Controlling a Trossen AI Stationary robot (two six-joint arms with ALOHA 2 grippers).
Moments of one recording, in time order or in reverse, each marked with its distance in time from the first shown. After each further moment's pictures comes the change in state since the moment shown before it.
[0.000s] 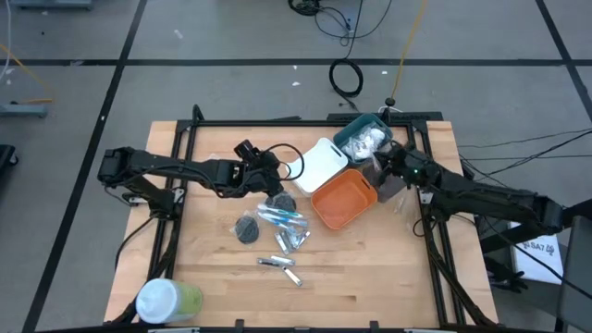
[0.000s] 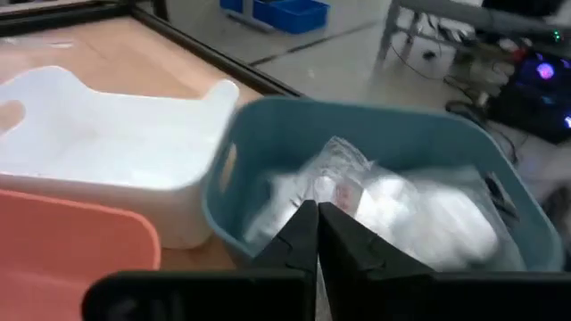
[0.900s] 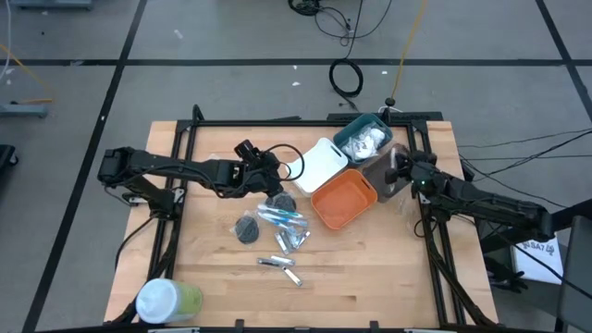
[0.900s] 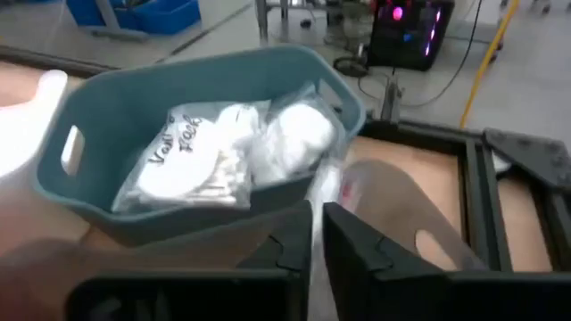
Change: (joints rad) left arm 0.001 0.000 0.000 0.003 0.000 0.015; right arm 0.088 -0.343 -0.079 -0.414 0.427 0.296
